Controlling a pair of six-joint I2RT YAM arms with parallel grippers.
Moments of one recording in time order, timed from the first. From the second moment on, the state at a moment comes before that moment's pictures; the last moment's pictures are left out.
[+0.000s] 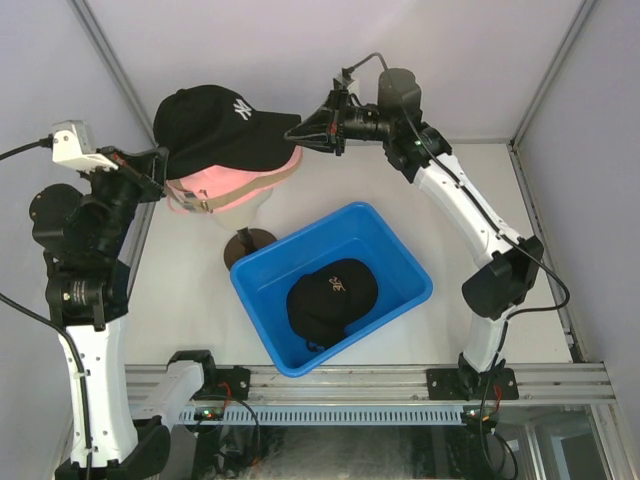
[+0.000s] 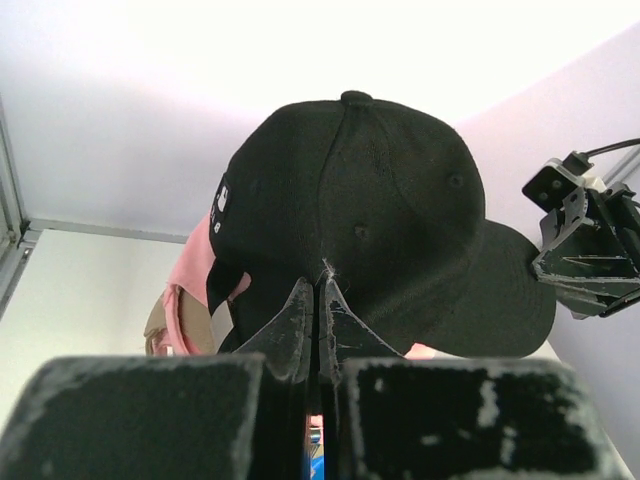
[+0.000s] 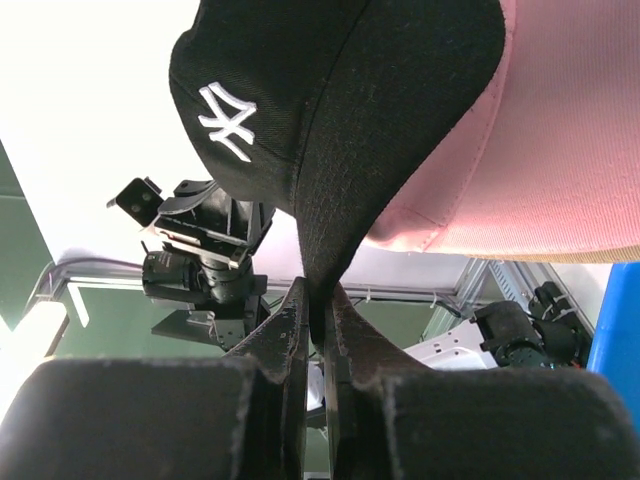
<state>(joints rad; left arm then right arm) 0.04 0.86 1.48 -0.48 0.19 -0.38 0.51 1.84 2.01 -0.22 -0.87 1.37</state>
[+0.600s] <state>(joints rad) 0.04 0.80 1.48 -0.47 0.16 -0.37 0.52 1.93 2.17 -0.20 -0.94 1.37</state>
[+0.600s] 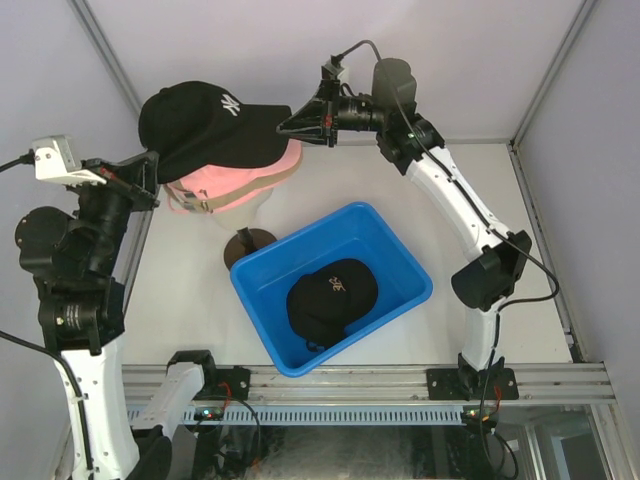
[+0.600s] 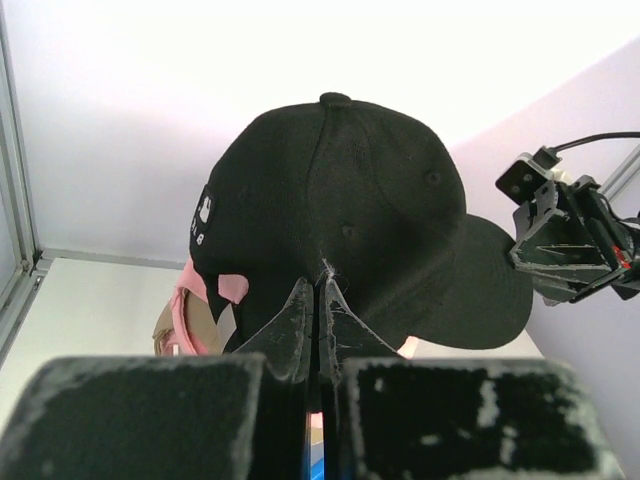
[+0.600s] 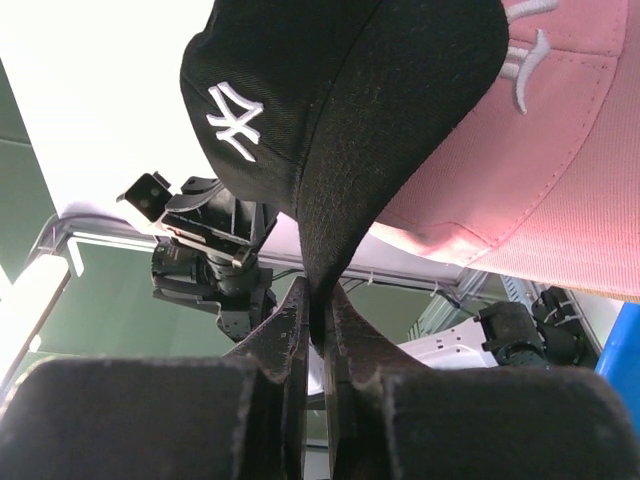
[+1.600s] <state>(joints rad) -0.05 0.78 1.35 -0.46 0.10 -0.35 0.47 2.11 2.26 0.03 -1.07 1.37</state>
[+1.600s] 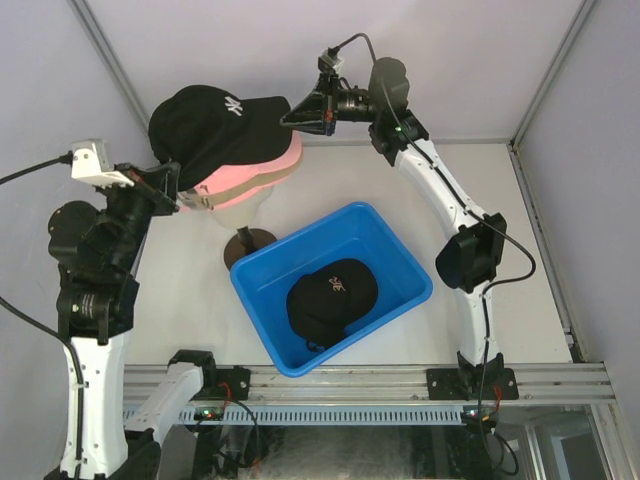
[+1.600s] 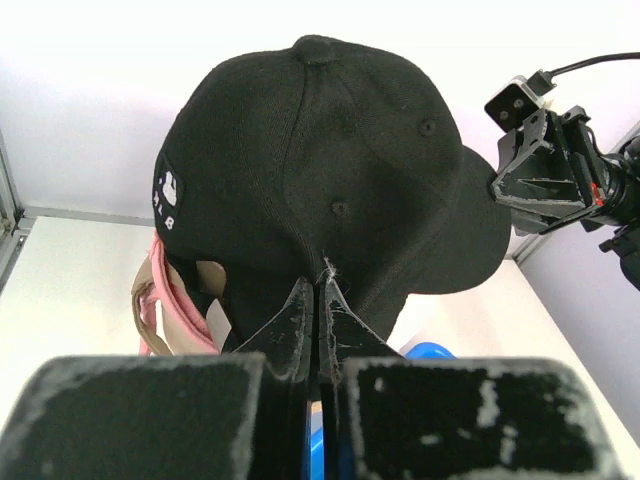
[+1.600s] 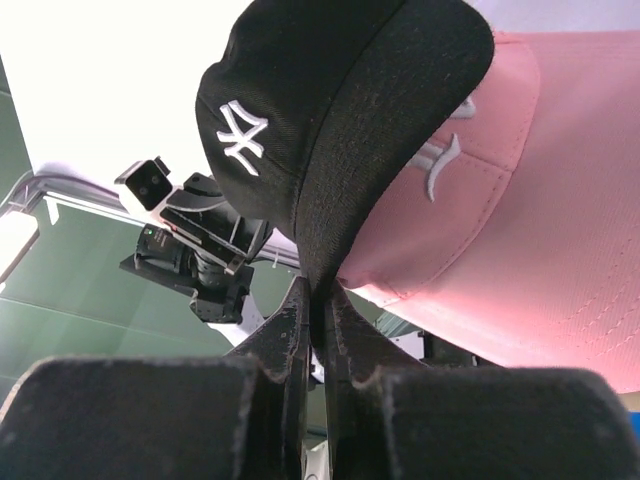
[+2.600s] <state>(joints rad) -0.19 0.83 1.34 -0.43 -0.02 -0.32 0.43 2.13 2.00 0.64 -1.11 1.41</state>
